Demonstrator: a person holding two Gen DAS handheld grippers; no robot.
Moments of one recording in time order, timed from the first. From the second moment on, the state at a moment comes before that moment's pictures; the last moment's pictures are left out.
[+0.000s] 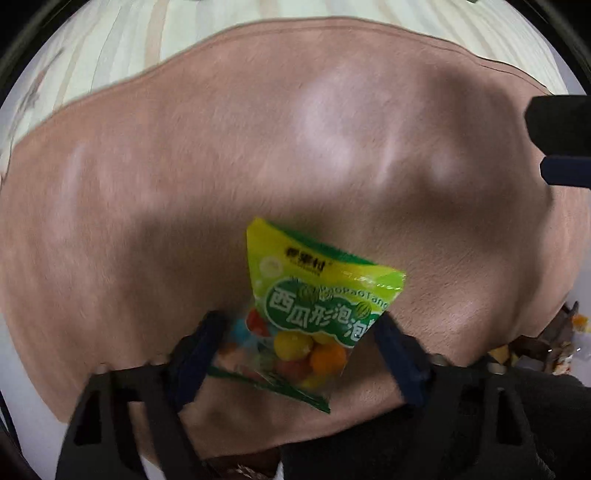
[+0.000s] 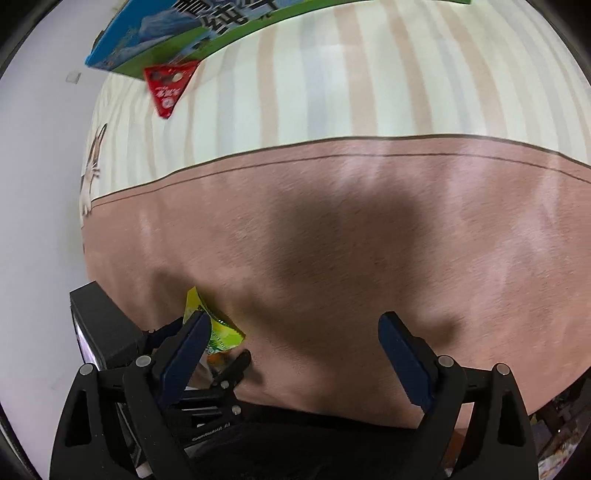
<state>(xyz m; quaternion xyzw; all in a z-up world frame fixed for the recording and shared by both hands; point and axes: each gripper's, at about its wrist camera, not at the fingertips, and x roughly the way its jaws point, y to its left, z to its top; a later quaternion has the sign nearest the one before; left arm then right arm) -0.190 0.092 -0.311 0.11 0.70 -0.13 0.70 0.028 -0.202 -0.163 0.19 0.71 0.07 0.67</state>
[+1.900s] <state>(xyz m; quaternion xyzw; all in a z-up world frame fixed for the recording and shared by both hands) -0.098 0.101 -0.281 -0.03 0.70 -0.08 0.71 0.051 -0.239 -0.158 0.13 0.67 0.04 0.73</state>
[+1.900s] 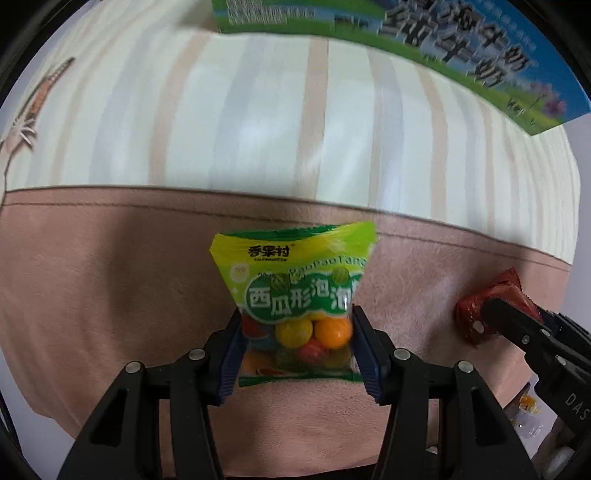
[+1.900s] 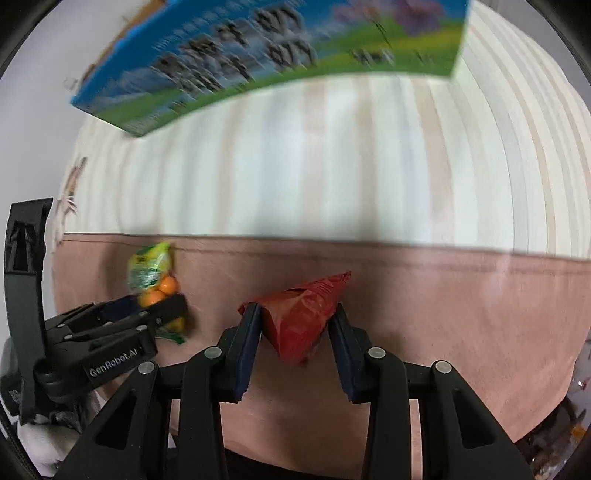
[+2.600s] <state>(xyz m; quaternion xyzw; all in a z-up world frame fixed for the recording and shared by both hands) -0.071 0.088 -0.316 -0.07 0.71 -0.07 0.70 0.064 -0.237 -0.194 0.19 0.68 0.03 0.71</state>
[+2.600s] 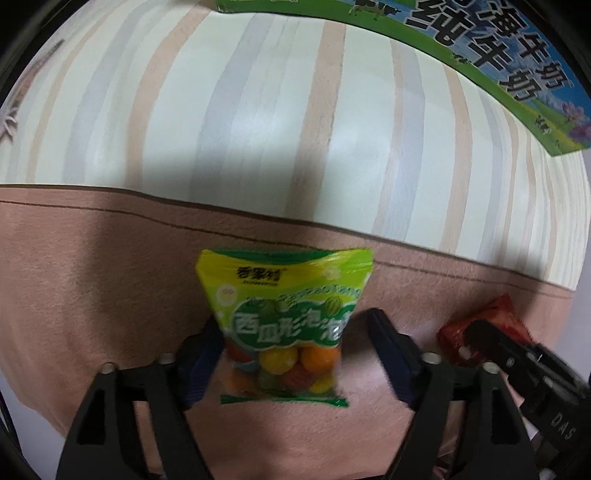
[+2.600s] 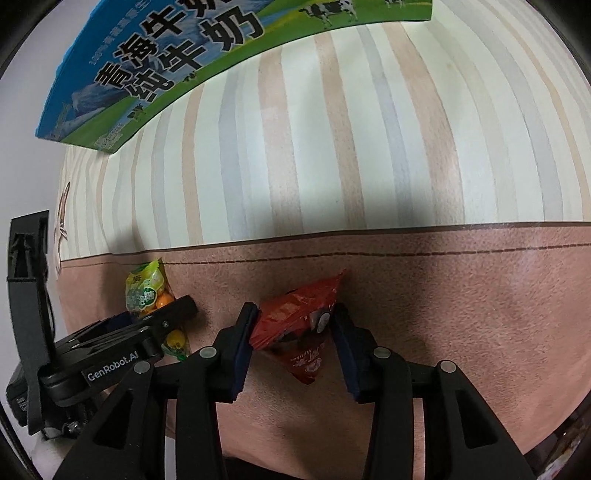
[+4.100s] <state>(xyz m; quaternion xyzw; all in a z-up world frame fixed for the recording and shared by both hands) -0.078 0.023 -0.203 0.06 0.57 -0.05 0.82 0.049 -0.239 -0.080 0.12 0.57 0.06 0.81</state>
